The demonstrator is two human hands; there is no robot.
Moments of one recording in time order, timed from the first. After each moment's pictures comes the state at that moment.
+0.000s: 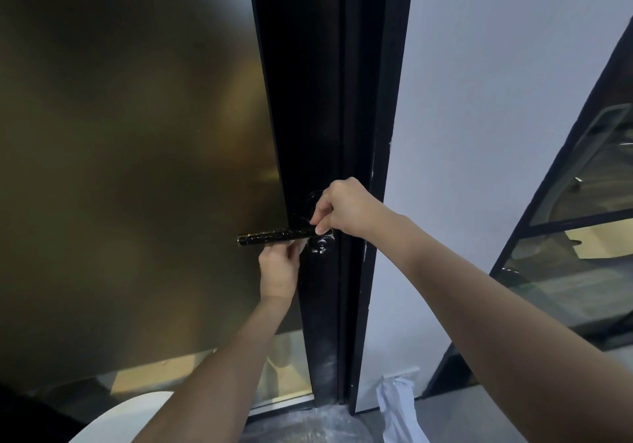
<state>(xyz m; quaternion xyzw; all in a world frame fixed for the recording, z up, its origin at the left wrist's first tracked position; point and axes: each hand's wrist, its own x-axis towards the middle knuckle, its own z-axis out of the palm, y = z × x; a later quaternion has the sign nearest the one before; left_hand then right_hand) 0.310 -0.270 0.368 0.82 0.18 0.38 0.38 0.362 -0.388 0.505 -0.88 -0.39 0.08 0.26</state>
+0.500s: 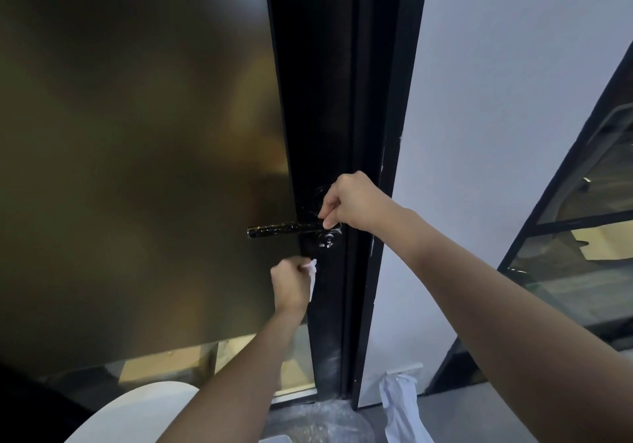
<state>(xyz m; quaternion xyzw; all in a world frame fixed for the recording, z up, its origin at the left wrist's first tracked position) 0.295 -0.281 0.341 0.83 0.28 0.24 0.42 0.356 -0.386 0.508 -0.89 -0.37 0.09 0.25</state>
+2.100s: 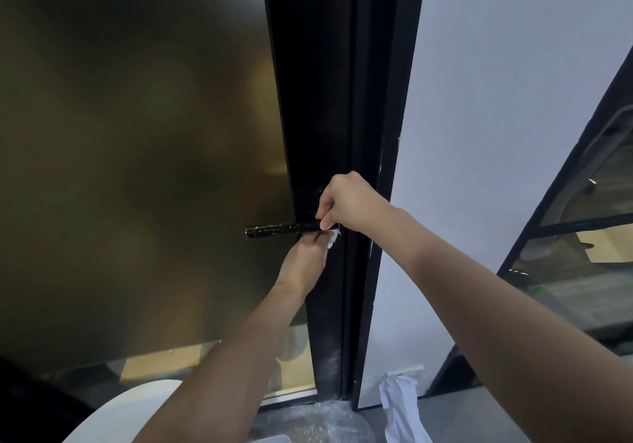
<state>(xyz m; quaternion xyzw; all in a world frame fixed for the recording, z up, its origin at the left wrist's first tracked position) 0.323 -0.272 0.359 0.96 0.03 0.26 0.13 0.354 -0.377 0.517 -0.91 -0.34 0.11 0.20</state>
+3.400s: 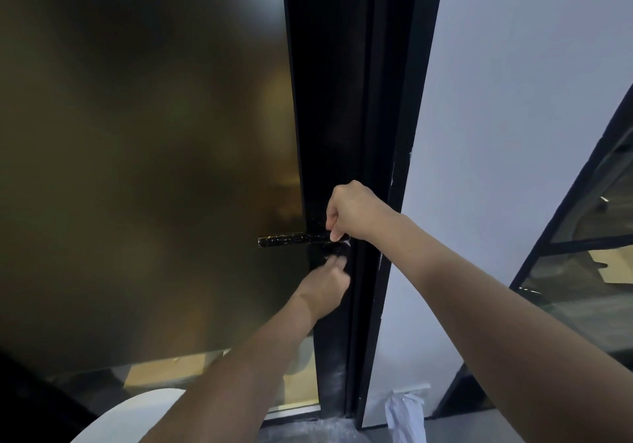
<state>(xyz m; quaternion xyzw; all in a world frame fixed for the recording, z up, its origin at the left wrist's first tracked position) 0.313 -0.289 0.356 1.00 -0.03 0.05 -0.01 0.351 -0.365 0.520 -0.93 -0.33 0.12 0.16</state>
